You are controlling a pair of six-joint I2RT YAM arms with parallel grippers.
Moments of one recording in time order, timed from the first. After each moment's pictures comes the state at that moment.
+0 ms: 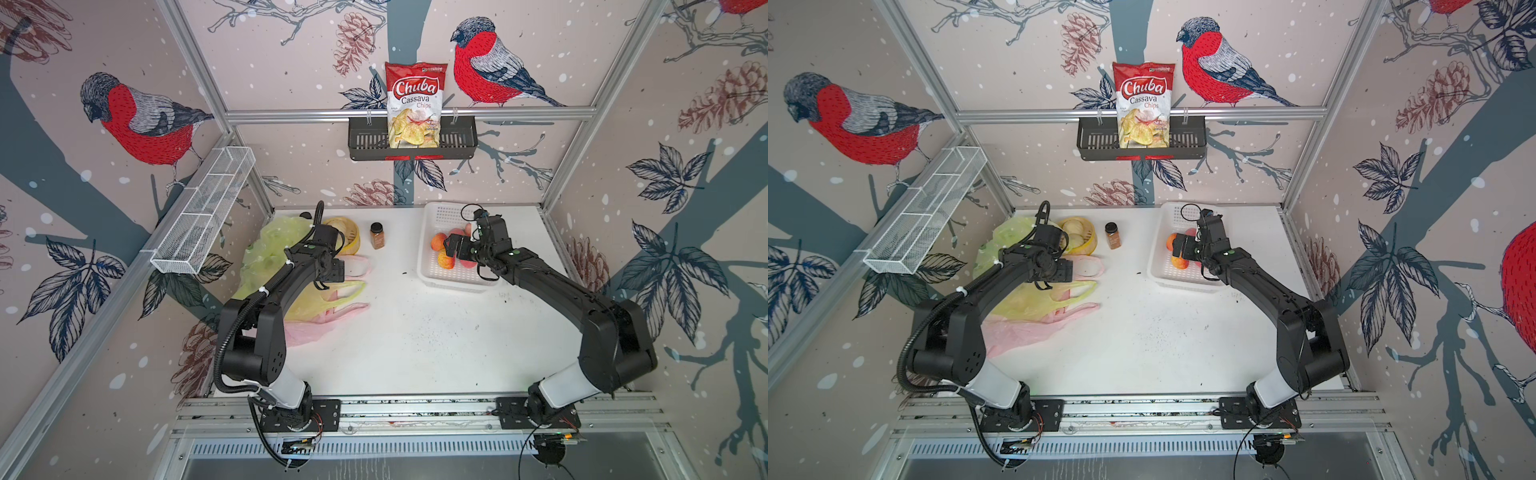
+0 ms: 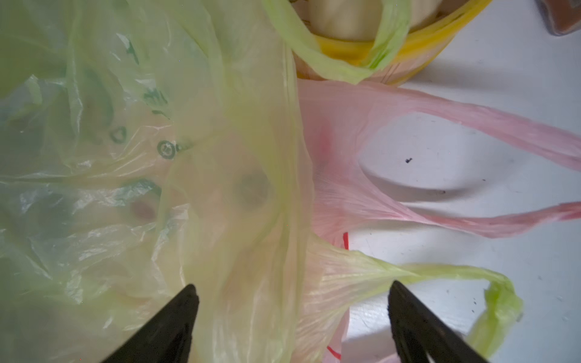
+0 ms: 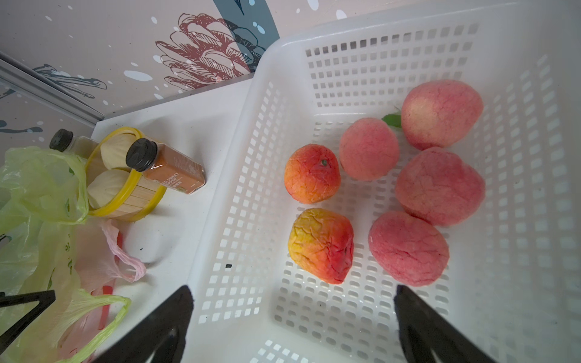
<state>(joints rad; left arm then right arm) -0.19 1.62 1.16 -0.71 -0.28 -0.20 0.43 1.54 1.10 -0.22 -0.05 0.42</state>
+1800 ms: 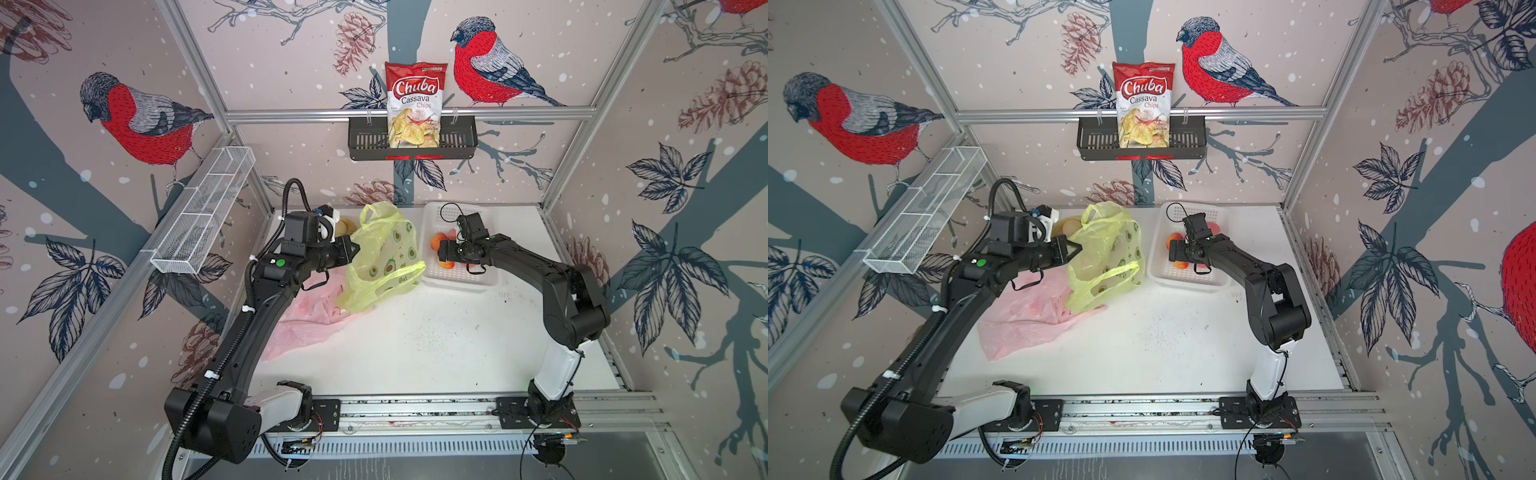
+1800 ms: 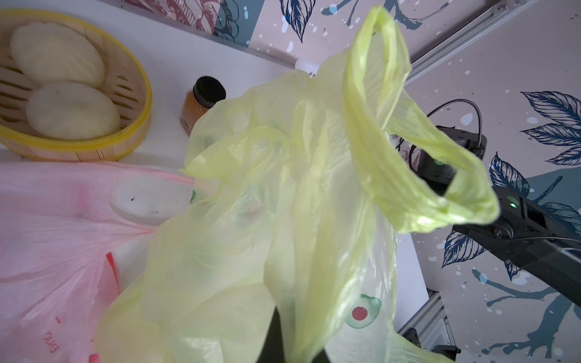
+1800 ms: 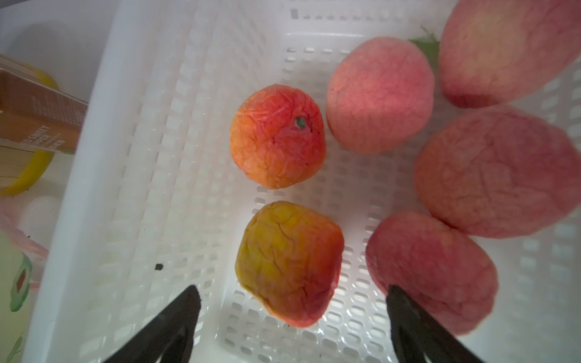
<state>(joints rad) -0.23 1.21 1.19 -0.63 0.47 -0.48 0.44 1.89 1.34 -0.41 -0.03 0.35</state>
